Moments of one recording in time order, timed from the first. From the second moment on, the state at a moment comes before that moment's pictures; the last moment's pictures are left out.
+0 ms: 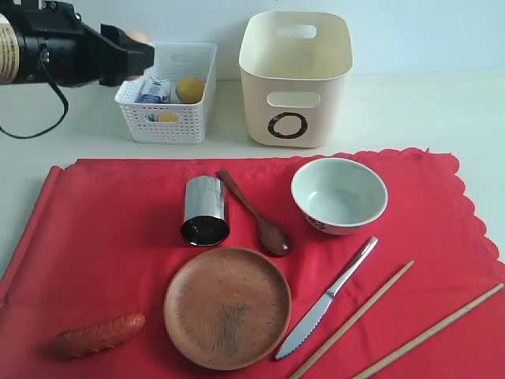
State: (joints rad) left arm -0.36 1.49 -0.93 1.46 -0.20 -1.48; right arm 0.11 0.00 0.00 0.03 0.17 0.11
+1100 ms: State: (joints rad) left arm -0.36 2.20 -1.51 1.49 0.07 -1.46; right arm 0.11 0.00 0.00 0.03 0.17 0.11
